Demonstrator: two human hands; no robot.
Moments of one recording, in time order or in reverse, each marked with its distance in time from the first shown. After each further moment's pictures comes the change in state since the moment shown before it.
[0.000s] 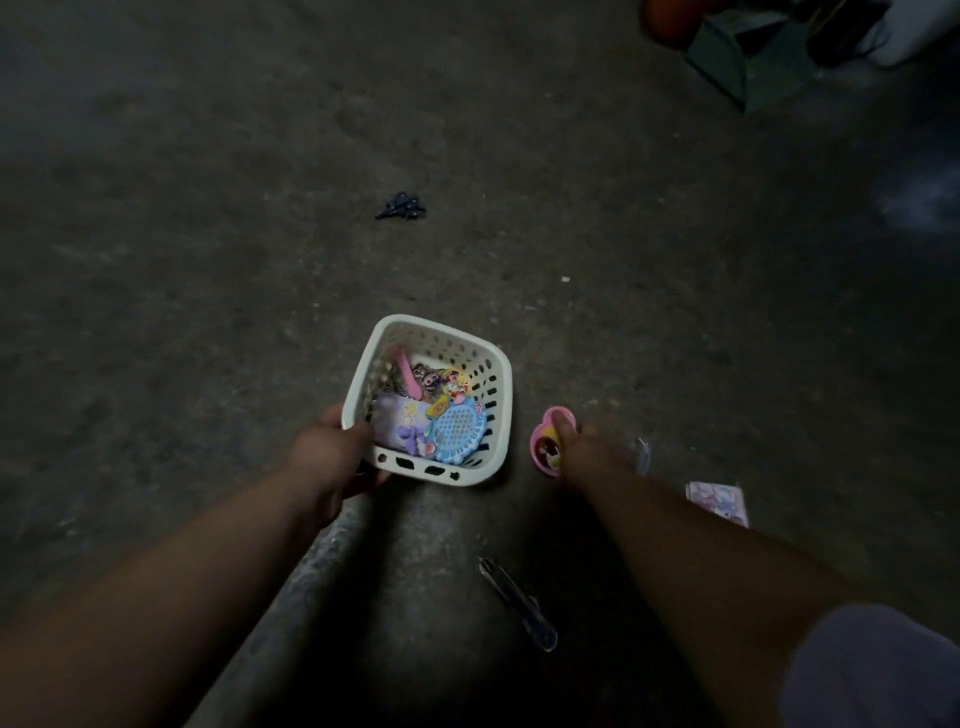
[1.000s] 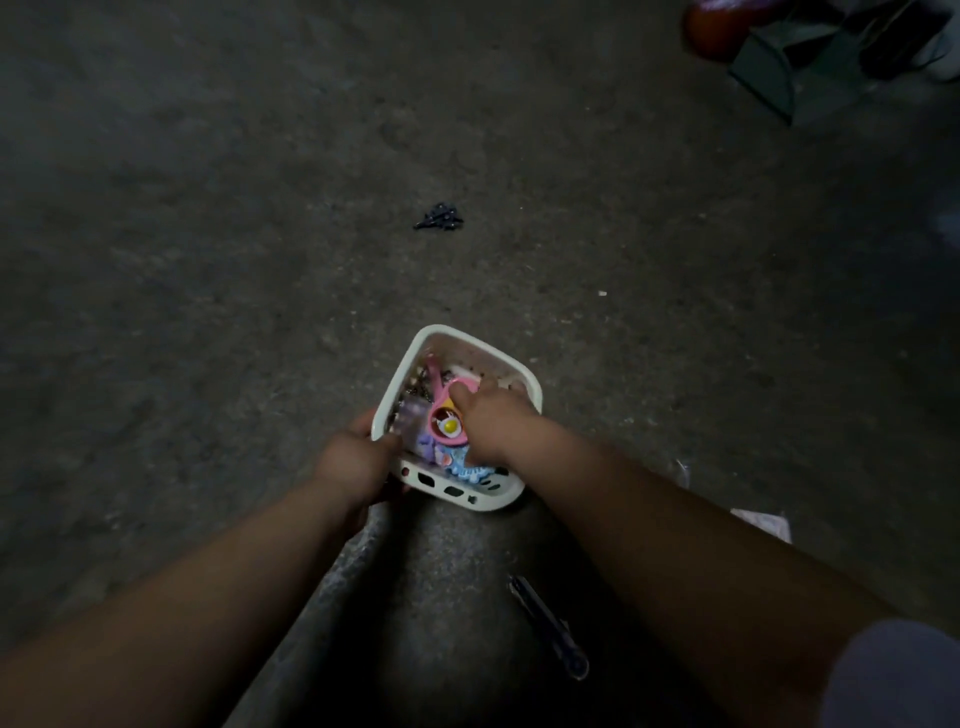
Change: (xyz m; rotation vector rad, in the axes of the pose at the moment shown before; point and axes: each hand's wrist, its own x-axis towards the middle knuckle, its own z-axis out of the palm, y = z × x) left_hand 0.004 -0.001 -0.015 0.073 0.029 0.086; right_hand -0.034 -0.160 -0.041 -0.461 0.119 -0.543
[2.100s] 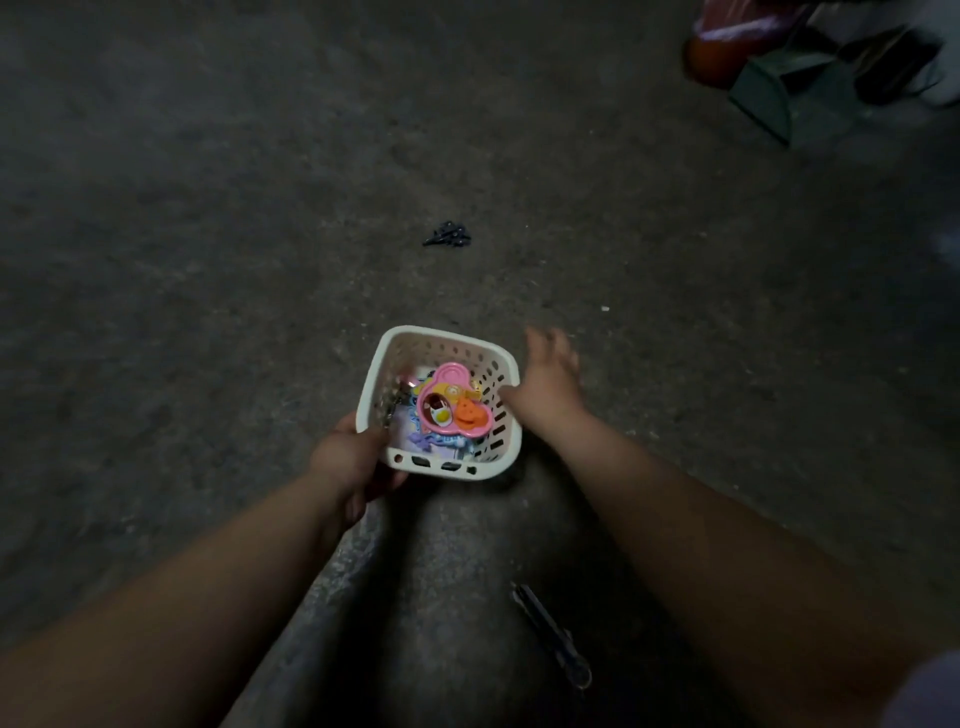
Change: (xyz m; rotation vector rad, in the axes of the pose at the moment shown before) left_hand 0.002 0.010 -0.011 -0.258 0.061 -0.106; right_hand -0.017 0.030 -0.031 0.655 0.389 0.386
